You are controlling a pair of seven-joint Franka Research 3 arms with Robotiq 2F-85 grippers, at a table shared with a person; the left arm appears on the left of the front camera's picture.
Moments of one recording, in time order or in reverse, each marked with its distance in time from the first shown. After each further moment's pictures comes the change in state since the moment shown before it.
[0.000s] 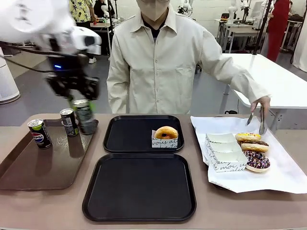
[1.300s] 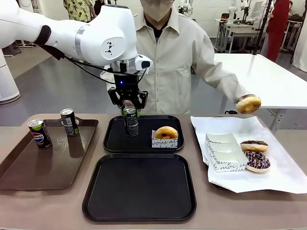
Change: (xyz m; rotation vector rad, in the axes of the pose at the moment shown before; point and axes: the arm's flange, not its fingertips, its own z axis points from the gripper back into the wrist) left arm 0.121 -0.091 -0.106 -0.045 0.075 -0.116; right arm 0.000 0.000 0.000 0.000 0.000 0.000
